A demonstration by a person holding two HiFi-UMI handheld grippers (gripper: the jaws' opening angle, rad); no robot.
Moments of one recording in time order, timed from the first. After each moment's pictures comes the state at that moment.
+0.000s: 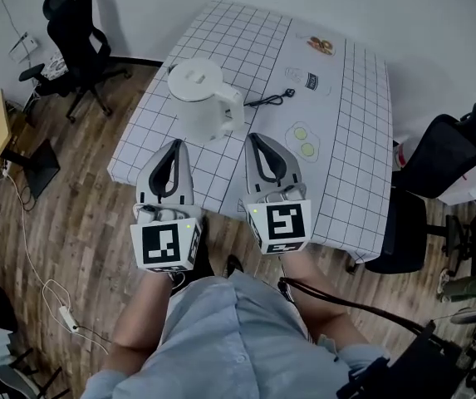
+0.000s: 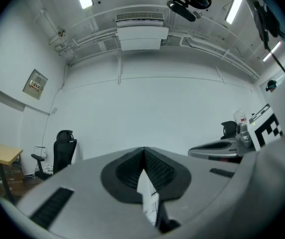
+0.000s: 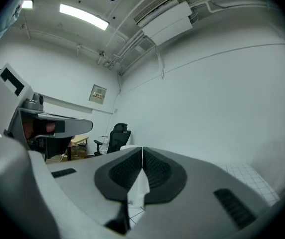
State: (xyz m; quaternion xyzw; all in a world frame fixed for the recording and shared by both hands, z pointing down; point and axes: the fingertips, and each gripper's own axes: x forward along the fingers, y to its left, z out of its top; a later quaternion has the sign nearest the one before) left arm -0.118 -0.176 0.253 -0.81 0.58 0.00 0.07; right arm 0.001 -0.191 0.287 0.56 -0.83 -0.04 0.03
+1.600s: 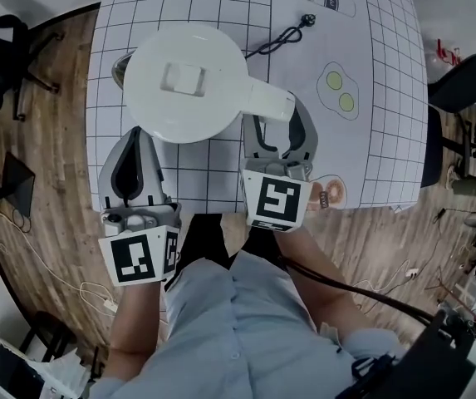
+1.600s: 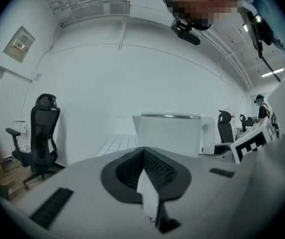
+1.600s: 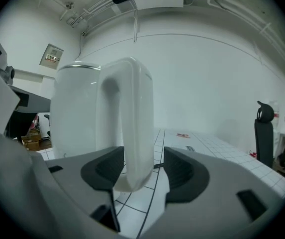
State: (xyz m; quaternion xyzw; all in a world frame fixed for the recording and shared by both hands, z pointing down) left arm -0.183 -0.342 0.384 -0.87 0.49 -0.07 -0.05; right arm 0.003 -0.329 0.438 0.74 -0.66 0.06 0.10
